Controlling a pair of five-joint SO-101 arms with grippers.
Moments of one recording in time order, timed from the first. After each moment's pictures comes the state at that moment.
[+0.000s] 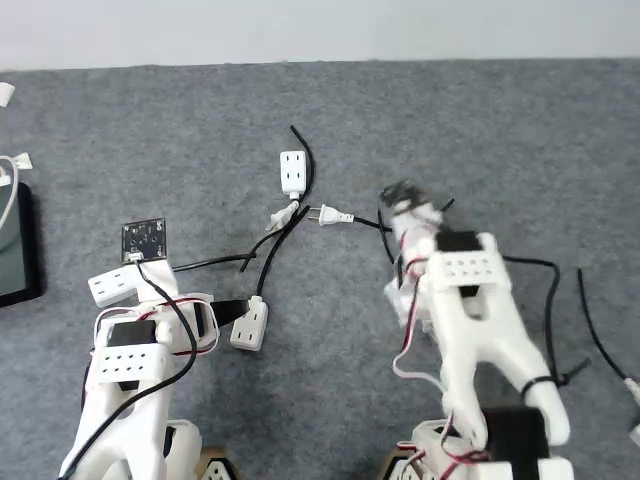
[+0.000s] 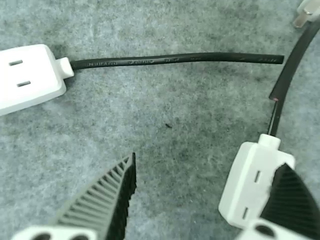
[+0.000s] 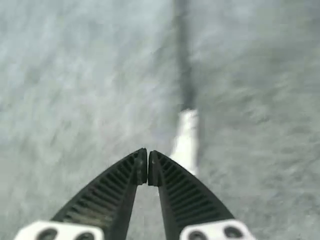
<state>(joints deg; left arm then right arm) -9.1 -41.3 74.1 47.0 9.9 -7.4 -13.5 41.7 67.3 20.4</state>
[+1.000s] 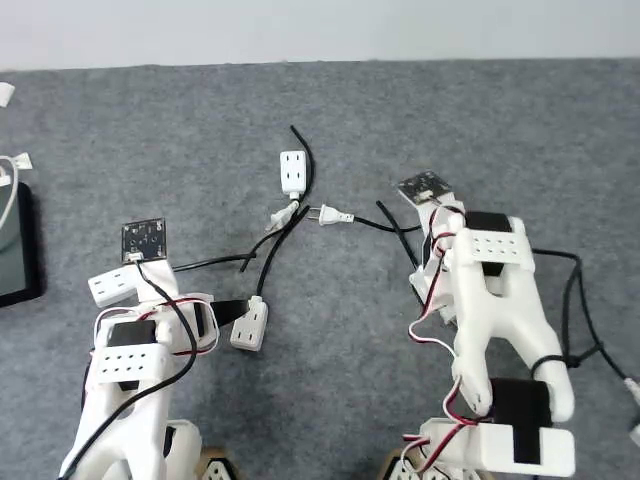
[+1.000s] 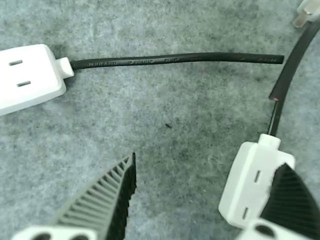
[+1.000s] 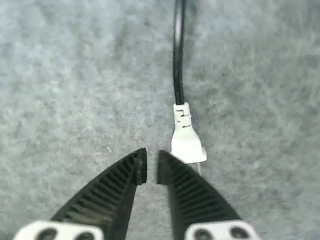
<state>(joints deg) -9.1 -41.3 74.1 47.0 9.9 1.4 -5.1 29.4 71.4 29.9</state>
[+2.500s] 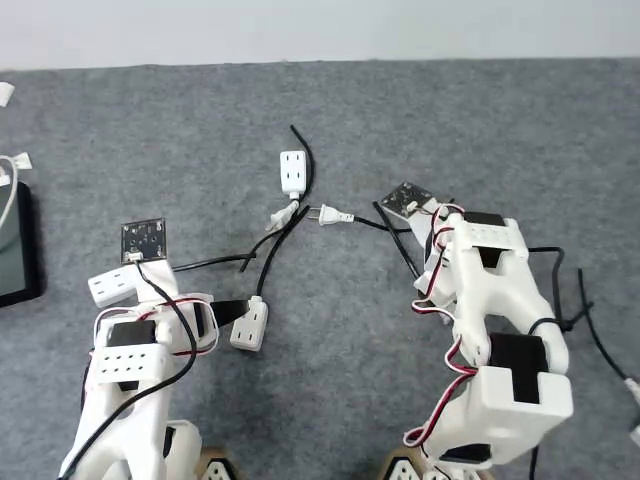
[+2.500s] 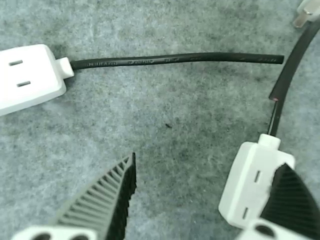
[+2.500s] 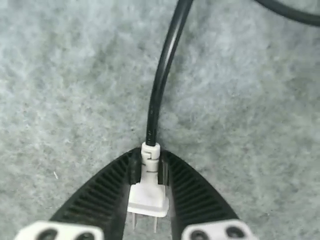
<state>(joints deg) -9.1 -41.3 74.1 47.0 9.9 3.6 8.7 27.4 59.0 47.3</state>
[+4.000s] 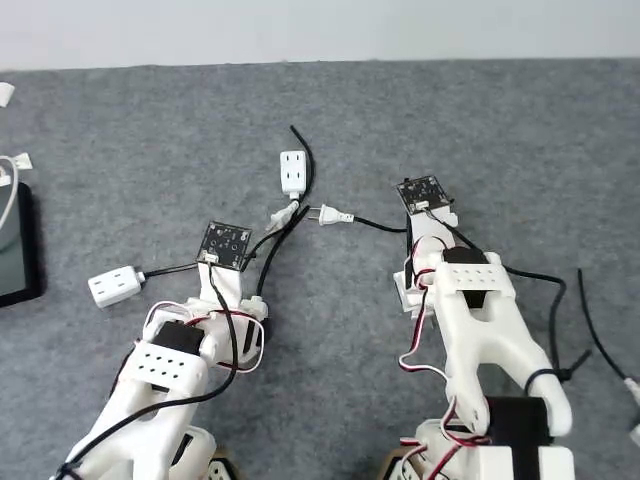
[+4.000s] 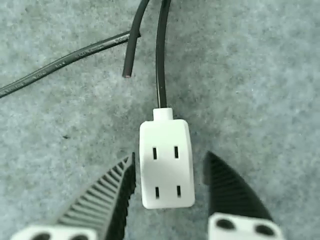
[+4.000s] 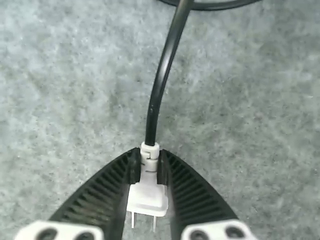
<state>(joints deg) 10.5 -41.3 74.1 46.6 6.5 -2.5 -10.1 46.6 45.9 15.1</state>
